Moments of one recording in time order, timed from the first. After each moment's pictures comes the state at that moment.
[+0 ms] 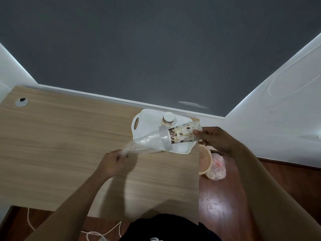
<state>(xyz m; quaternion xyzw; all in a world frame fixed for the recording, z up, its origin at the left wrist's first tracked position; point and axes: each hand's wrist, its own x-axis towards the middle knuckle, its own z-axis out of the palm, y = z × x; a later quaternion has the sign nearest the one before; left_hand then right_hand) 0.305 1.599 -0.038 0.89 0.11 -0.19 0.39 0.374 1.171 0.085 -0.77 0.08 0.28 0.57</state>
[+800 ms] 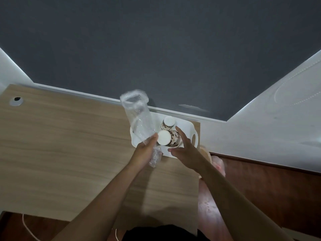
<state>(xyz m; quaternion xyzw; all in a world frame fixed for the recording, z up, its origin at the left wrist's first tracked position) 0.356 1.473 0.006 0.63 0.21 -0.23 0.72 0.363 1.261 0.024 -0.85 0.04 0.26 0.46</state>
